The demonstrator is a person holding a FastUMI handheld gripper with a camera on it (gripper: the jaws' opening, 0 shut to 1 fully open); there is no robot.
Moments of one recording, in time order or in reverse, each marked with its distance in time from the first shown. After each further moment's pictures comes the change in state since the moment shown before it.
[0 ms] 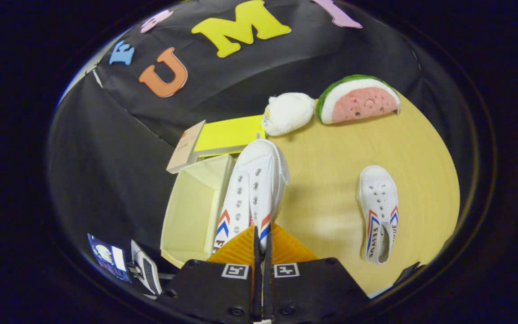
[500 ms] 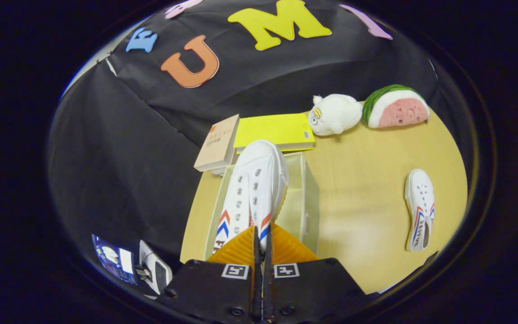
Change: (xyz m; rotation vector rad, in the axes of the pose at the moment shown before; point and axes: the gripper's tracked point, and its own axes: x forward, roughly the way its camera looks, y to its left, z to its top) arm 0.057 0.123 -0.015 -0.011 0.047 0.031
